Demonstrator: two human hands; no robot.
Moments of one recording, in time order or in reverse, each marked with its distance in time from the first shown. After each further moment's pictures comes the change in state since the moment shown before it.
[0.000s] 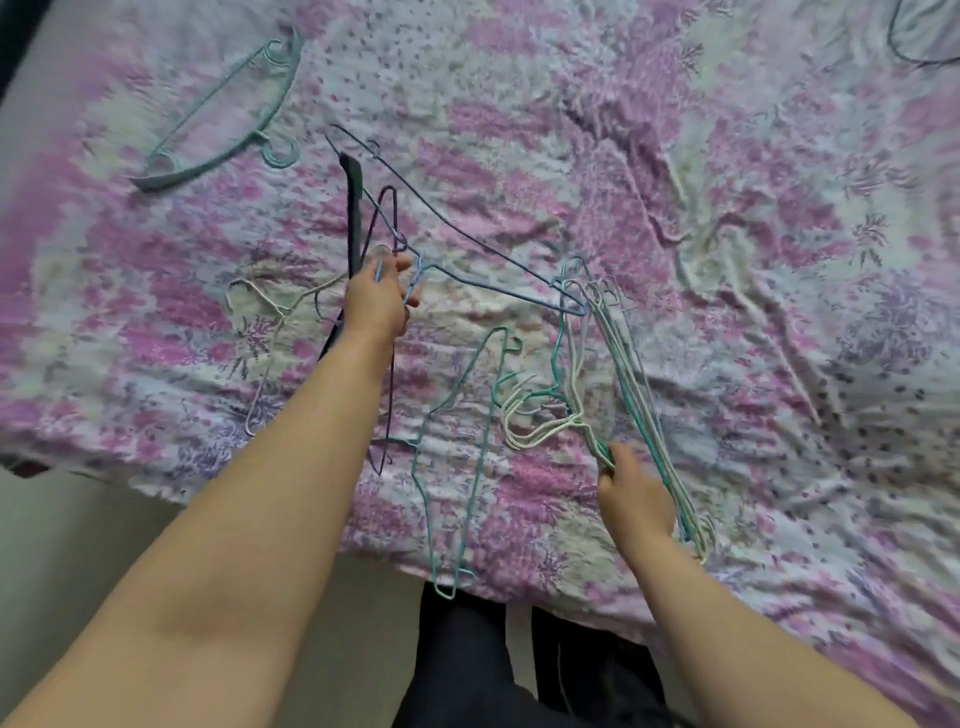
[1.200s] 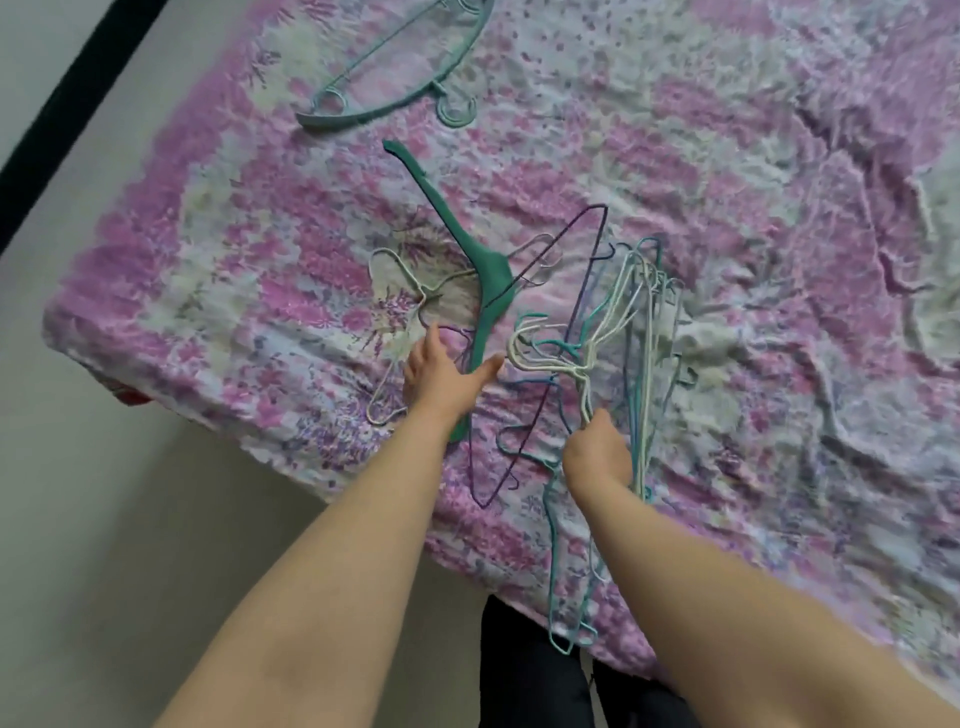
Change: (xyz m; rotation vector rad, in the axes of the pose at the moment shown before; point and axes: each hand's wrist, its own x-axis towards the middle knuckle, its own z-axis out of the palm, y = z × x) left_hand 0.079 -0.145 -0.143 0.624 0.060 -0.095; right_hand 0.046 -0.253 0.123 0.062 -0.117 0.126
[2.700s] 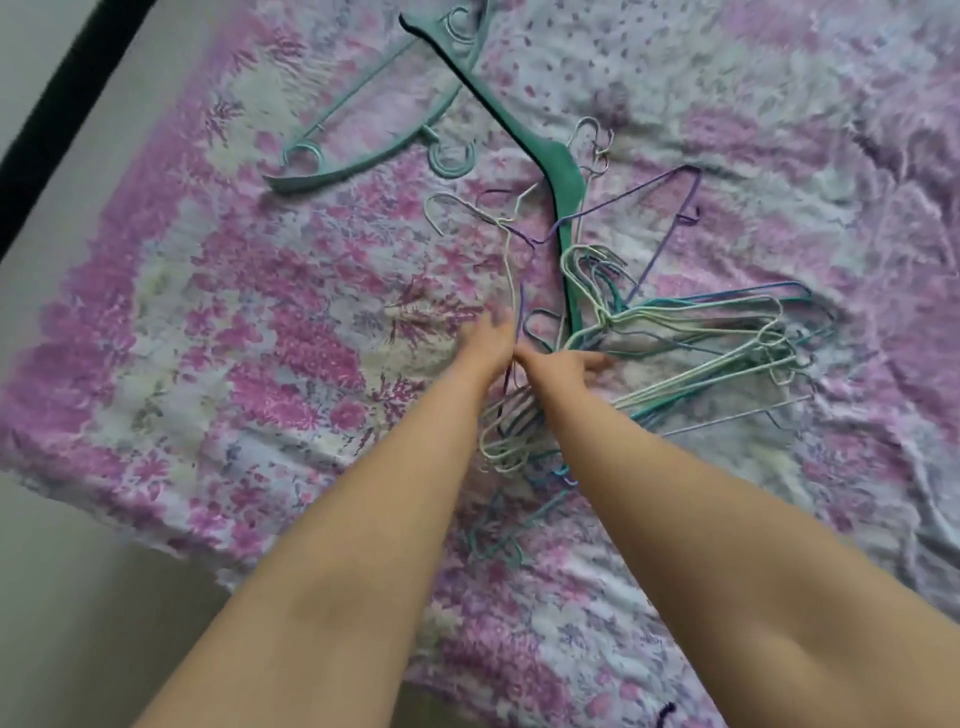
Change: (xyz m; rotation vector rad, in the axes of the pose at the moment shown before) left_hand 0.167 0.096 0.006 -0.152 -0.166 -0.027; right_hand 0.143 -0.185 0.005 0.731 -0.141 0.154
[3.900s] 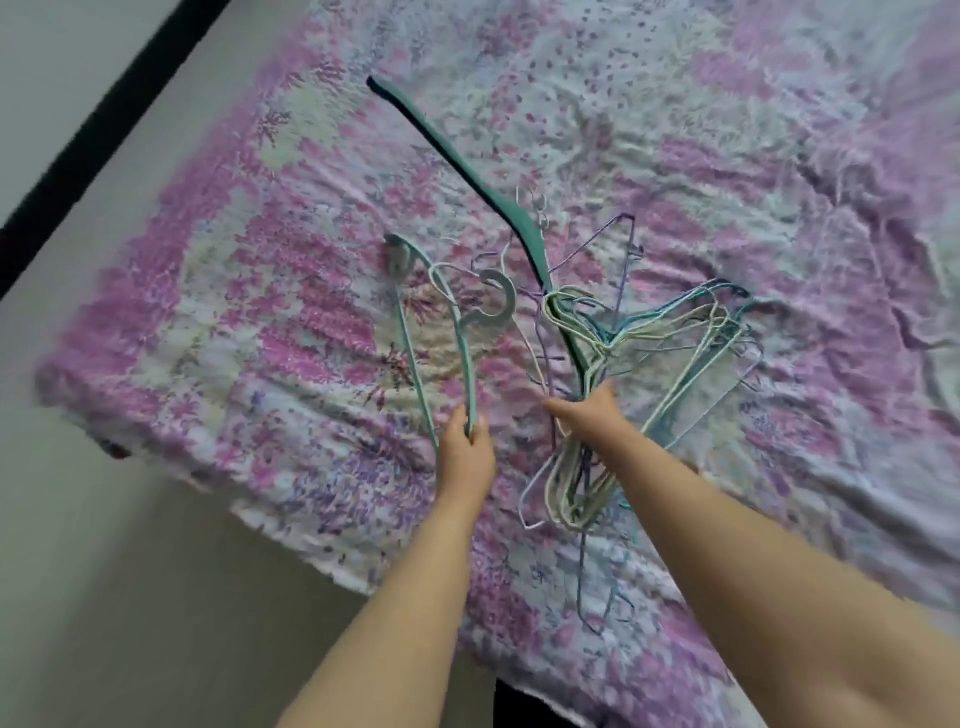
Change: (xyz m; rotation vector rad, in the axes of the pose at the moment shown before) left_hand -0.164 -0.102 0.036 -0.325 0.173 0.035; right_hand -0.053 0.069 -0.096 -0.253 -0.198 -0.178
